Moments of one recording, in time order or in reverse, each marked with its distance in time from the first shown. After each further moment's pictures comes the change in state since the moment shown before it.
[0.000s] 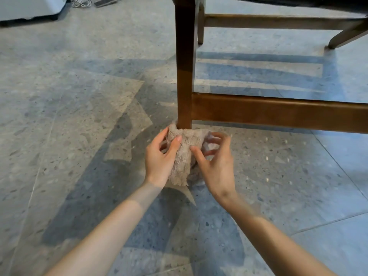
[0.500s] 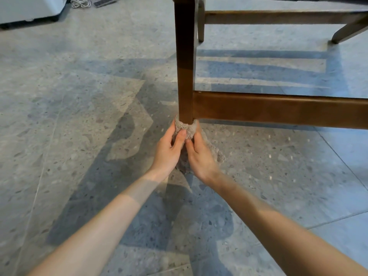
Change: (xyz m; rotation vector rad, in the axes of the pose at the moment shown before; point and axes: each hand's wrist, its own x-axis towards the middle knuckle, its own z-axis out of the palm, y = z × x) left_hand 0.014 0.004 0.004 0.020 -0.293 0.023; right_hand 0.024 0.001 0.030 0.109 -0.404 -0.022
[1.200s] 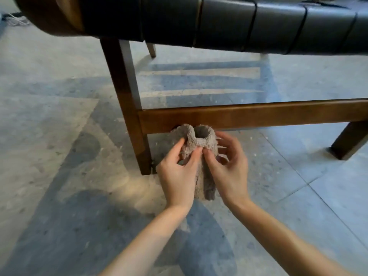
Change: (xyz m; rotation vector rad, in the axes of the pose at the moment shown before) left_hand -0.050 0.071 0.113 -0.154 0.244 0.087; right_hand -0.080 -0.039 -0.109 0.058 0.671 -0.040
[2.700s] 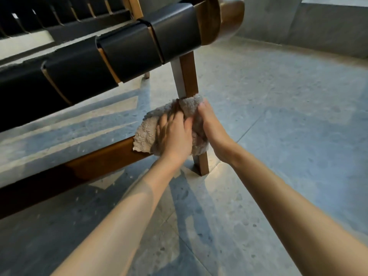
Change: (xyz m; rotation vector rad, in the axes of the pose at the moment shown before) left_hand -0.044 0.086 0.434 0.772 -0.546 0.355; right_hand 0.222 0.043 -0.380 0.118 -0.096 0.147
